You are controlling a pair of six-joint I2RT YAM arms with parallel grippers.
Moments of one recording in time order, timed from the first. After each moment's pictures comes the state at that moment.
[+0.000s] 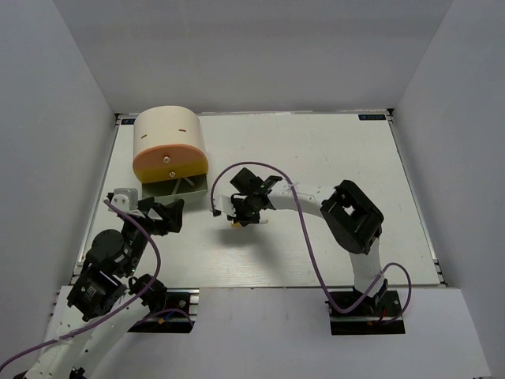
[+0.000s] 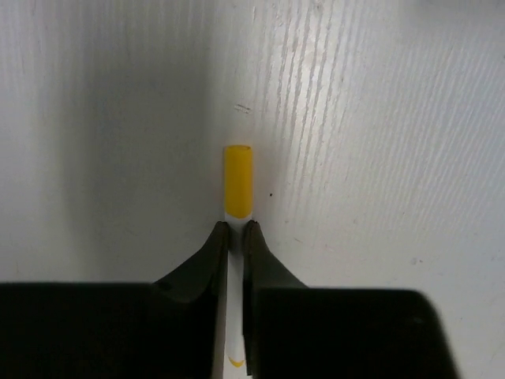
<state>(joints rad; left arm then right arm) -0.60 0.23 0.68 -0.46 -0.36 -0.28 0.92 1.99 1.35 -0.49 -0.33 -0.79</state>
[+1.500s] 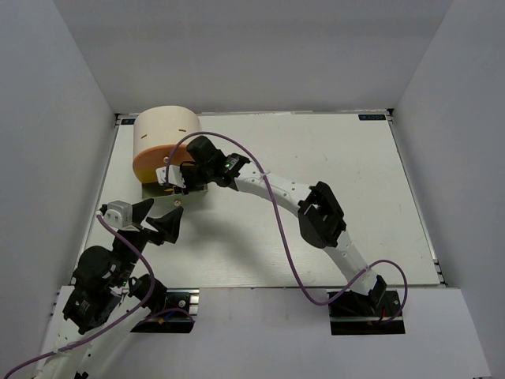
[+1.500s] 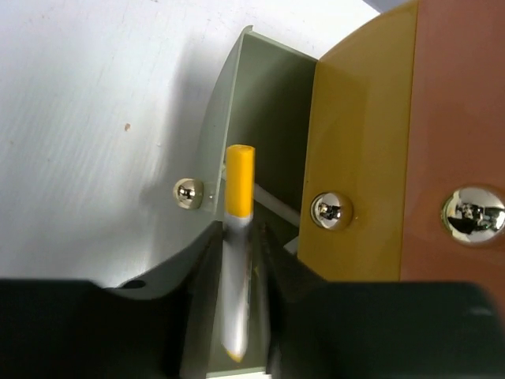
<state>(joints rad) -0.60 0.10 0.65 -0.42 -0.22 -0.19 1.01 2.31 2.13 -0.44 -0.49 -0.88</state>
